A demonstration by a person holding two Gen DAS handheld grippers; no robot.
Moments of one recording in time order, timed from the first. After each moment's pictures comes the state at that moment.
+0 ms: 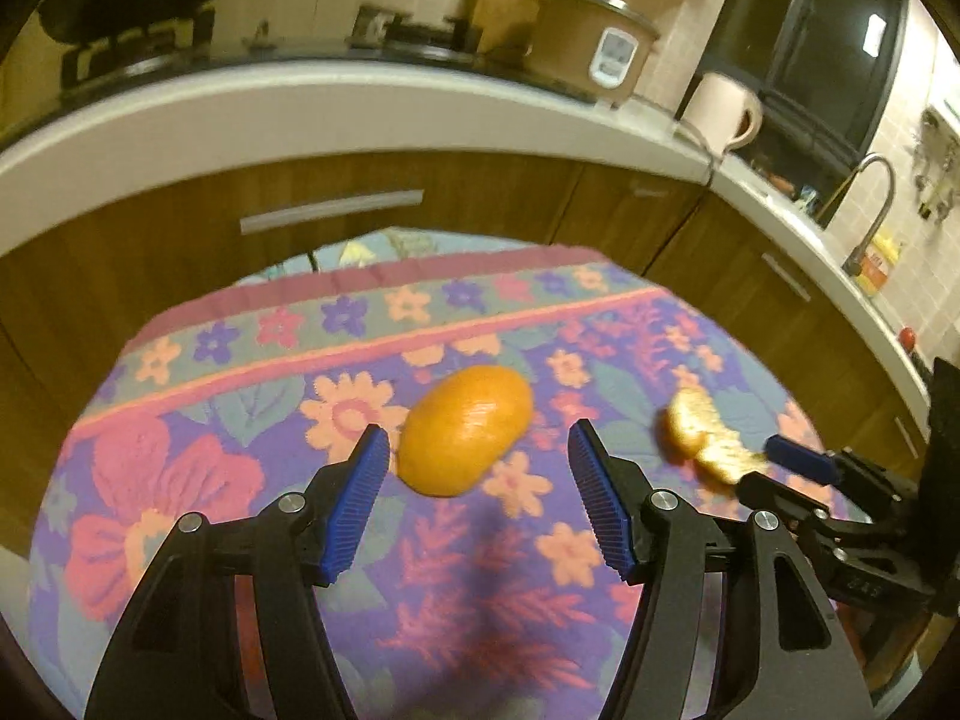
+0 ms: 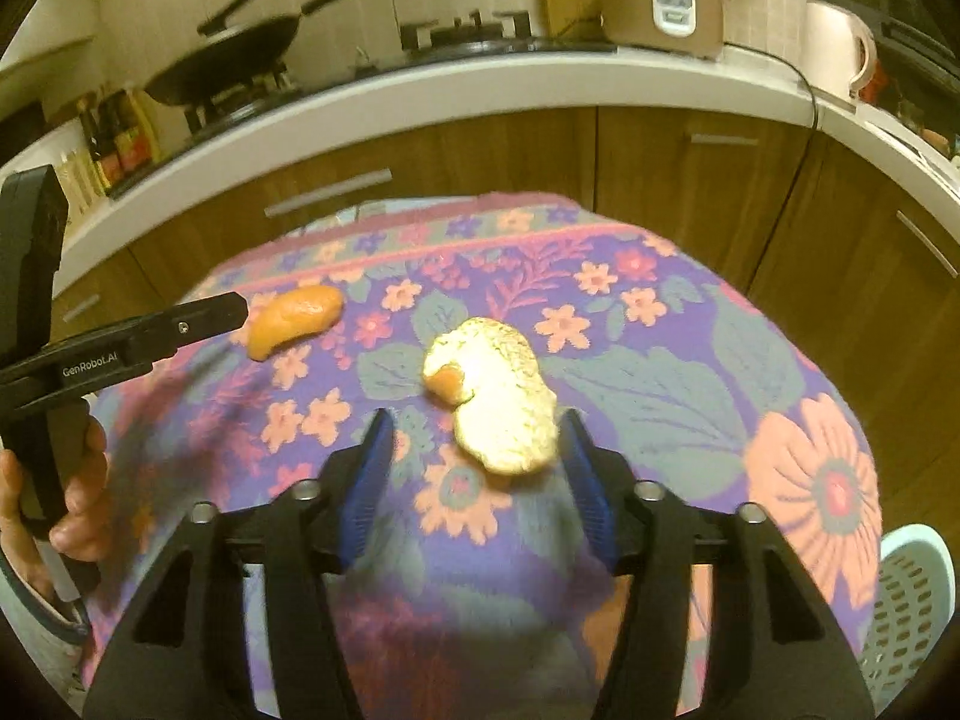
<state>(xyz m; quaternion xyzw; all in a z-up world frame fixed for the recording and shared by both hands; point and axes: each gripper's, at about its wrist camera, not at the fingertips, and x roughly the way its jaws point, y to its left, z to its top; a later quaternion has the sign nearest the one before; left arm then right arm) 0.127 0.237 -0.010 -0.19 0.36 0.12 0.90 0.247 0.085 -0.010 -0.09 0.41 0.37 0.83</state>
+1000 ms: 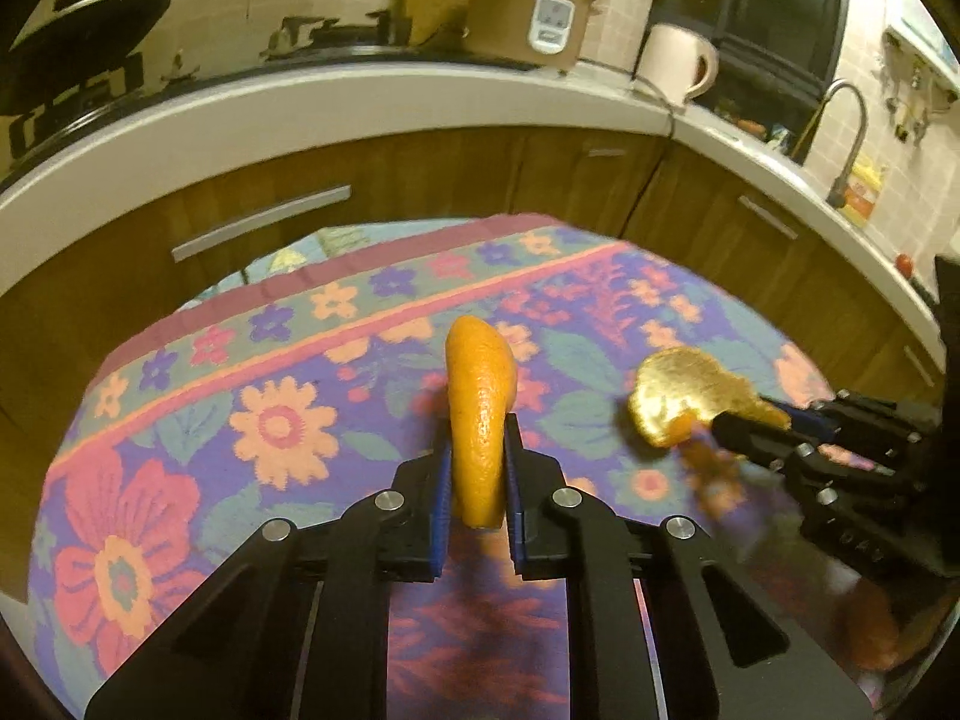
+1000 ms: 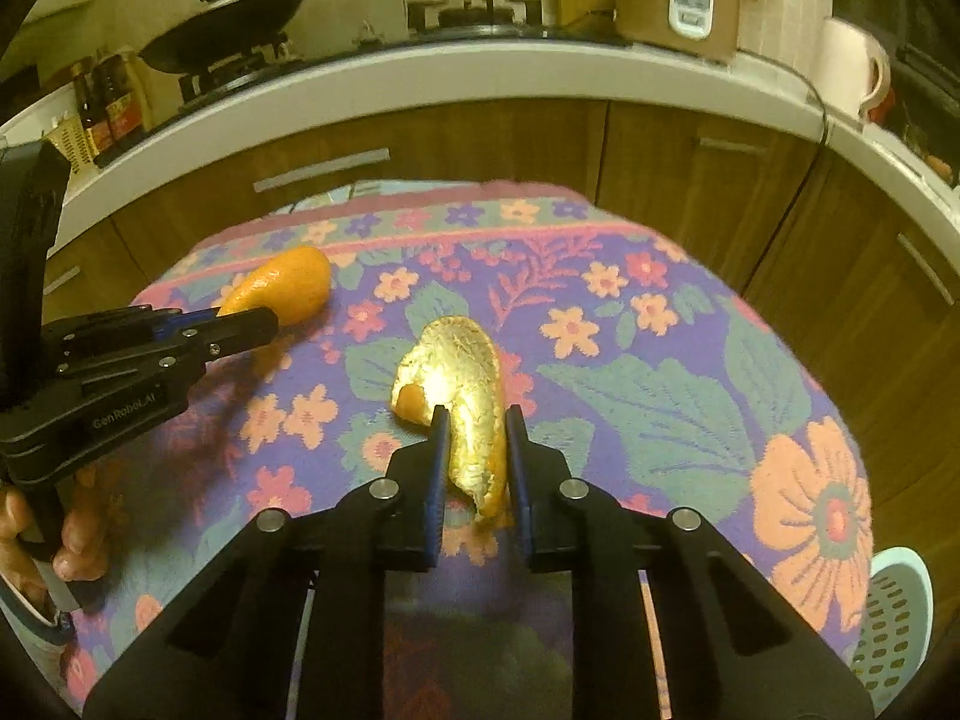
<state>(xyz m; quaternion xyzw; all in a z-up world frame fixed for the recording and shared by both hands) 0.138 0.195 -0.012 -0.13 0.36 0.09 0.92 0.235 0.091 -0.008 -0.13 0.39 0.36 0.84</state>
